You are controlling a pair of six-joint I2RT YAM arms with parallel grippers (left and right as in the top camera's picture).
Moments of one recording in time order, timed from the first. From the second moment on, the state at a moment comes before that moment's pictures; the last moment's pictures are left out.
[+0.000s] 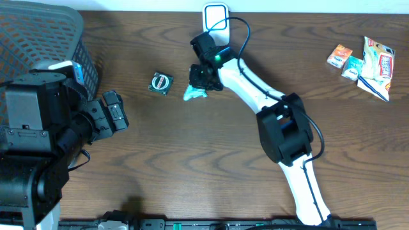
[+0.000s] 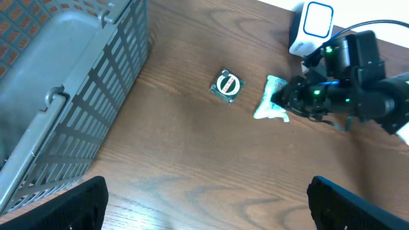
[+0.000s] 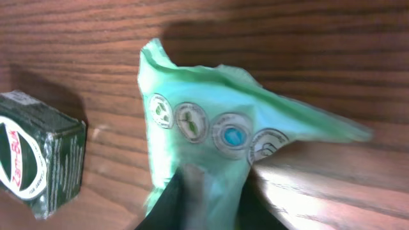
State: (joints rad) left arm -0.09 1.13 1.78 -1.47 -0.06 -0.33; right arm 0.55 2.42 2.01 -0.78 -0.16 0.64
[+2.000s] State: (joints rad) left arm -0.09 1.13 1.78 -1.47 -0.06 -0.33; right arm 0.77 2.30 1.72 -0.87 0.64 0.15
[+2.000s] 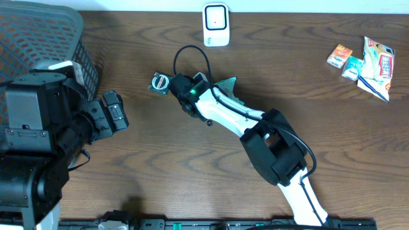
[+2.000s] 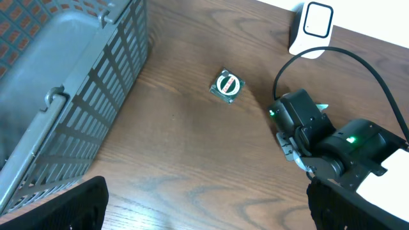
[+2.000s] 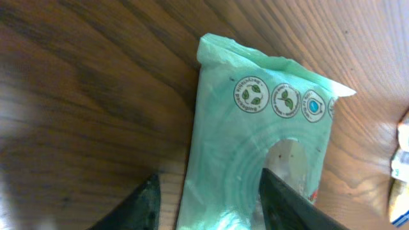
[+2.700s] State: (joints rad) left arm -0.09 1.13 1.78 -1.47 -0.06 -0.33; right arm 0.46 2.30 2.02 -1.19 -0.38 -0.07
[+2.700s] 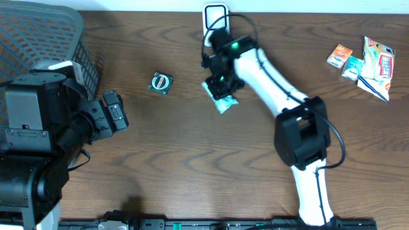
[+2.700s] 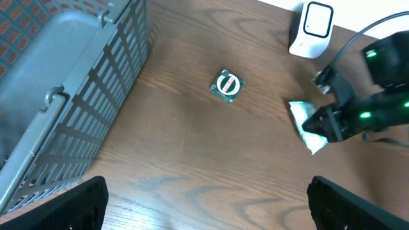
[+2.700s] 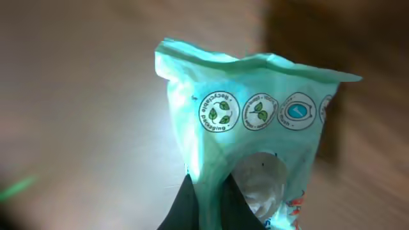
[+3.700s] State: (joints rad) left arm -0.09 1.13 1.78 -1.47 -0.06 -0.33; right arm -0.03 2.29 1.85 -1.20 -0.67 -0.07
